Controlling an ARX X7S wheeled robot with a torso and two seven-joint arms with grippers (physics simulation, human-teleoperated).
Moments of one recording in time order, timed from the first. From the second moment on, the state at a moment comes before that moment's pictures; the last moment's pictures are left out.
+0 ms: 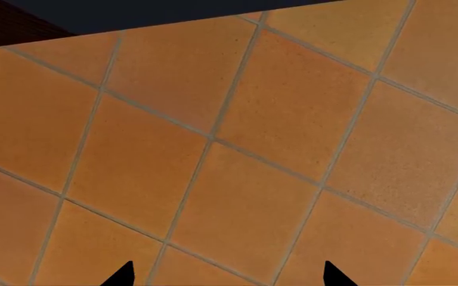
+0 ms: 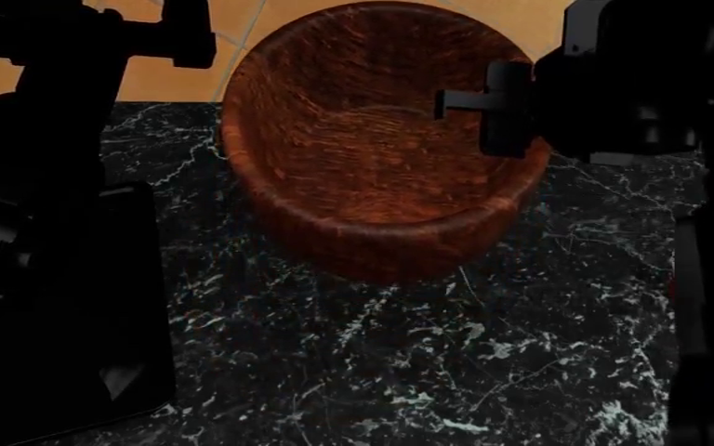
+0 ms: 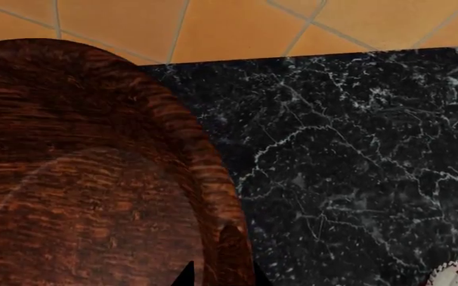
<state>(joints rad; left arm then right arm) -1.42 -0.08 0.76 -1.11 -0.61 0.03 -0.26 1.76 0.27 -0.64 1.11 0.94 1.22 0.12</state>
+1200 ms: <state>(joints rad) -1.42 -0.08 0.78 -1.12 -0.62 0.03 -0.26 1.78 0.23 -0.70 1.18 0.88 1.20 0.02</state>
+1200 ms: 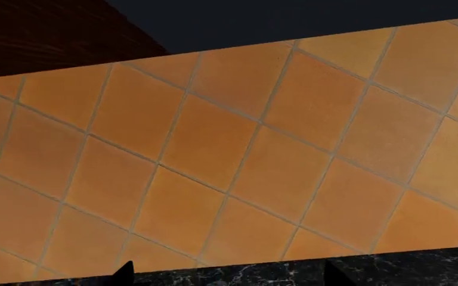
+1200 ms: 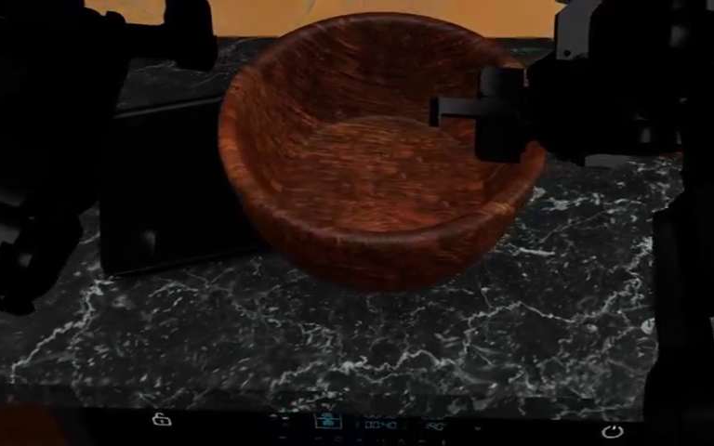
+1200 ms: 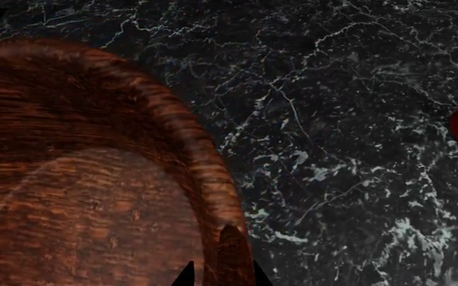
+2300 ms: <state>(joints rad) -1.47 -0.06 0.77 -1.25 -0.61 0.09 -0.28 1.75 0.28 -0.66 1.10 0.91 1.22 0.08</state>
